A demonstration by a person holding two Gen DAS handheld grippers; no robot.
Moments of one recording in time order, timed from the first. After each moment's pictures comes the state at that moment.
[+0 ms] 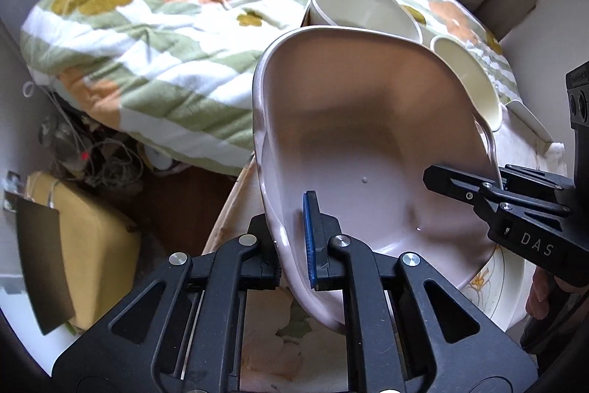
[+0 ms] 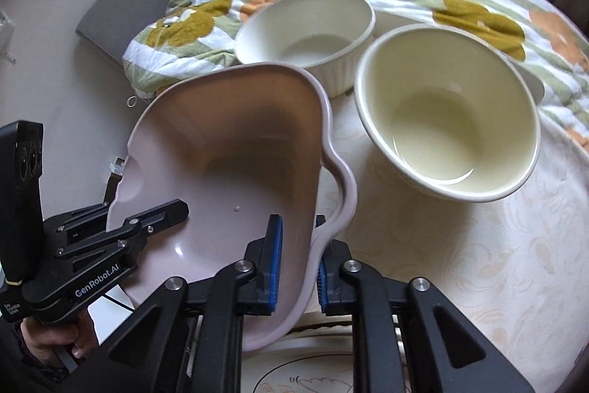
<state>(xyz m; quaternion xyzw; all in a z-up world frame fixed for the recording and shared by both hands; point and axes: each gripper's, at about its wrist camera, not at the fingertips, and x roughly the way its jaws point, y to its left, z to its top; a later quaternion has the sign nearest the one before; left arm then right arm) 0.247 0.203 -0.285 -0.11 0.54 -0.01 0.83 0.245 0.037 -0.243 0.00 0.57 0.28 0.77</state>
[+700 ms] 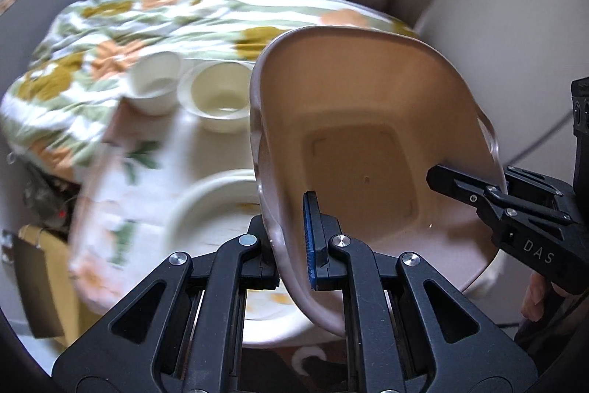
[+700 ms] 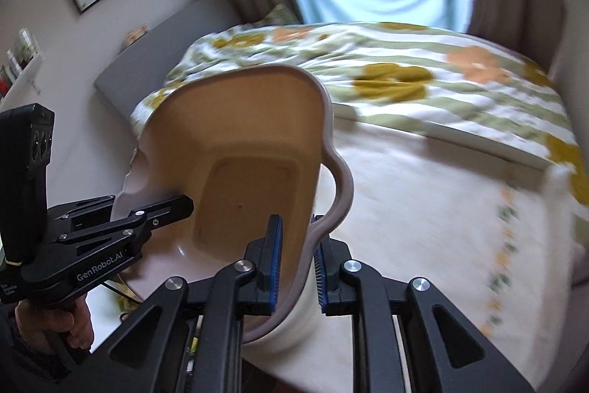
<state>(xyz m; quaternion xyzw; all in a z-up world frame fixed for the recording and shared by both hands) 0.150 -0.036 -0.168 -0.04 0.47 -0.13 0.87 0.109 -0.185 -0.127 0.04 0.46 0.20 0.86</state>
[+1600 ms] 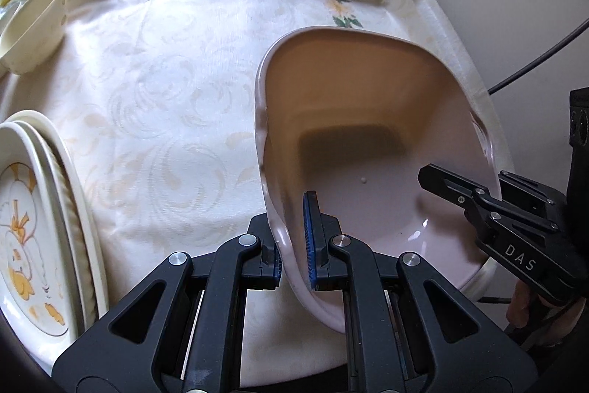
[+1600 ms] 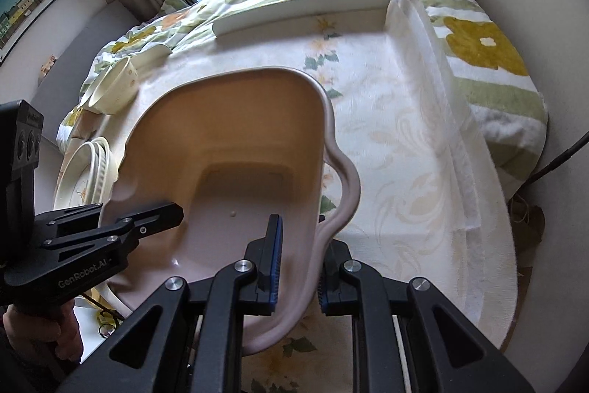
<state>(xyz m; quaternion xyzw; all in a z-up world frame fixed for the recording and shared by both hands) 0.168 -0.209 -0.298 0.00 0.57 -0.20 0.80 0.082 -0.351 -0.245 0.10 0.53 0.08 0.83</state>
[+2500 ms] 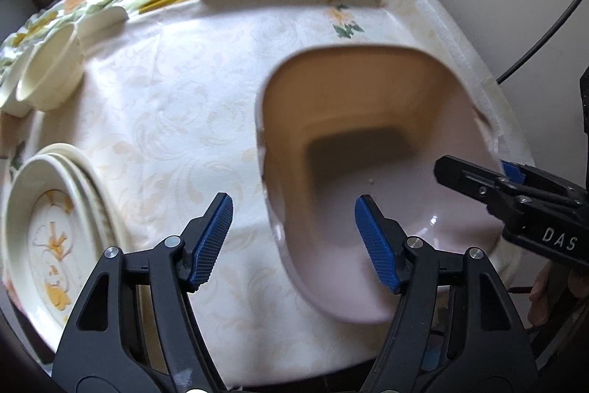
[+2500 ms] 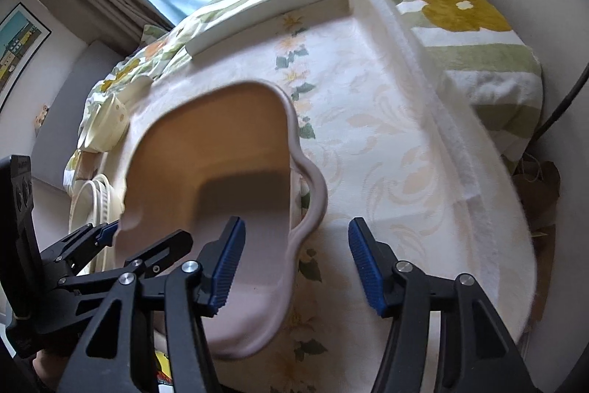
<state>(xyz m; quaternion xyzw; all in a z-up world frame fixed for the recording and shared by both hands) 0.160 -0.216 -0.279 0.06 0.54 -0.18 0.82 0.078 -0.373 -0.244 0.19 0.52 0.04 0.83</state>
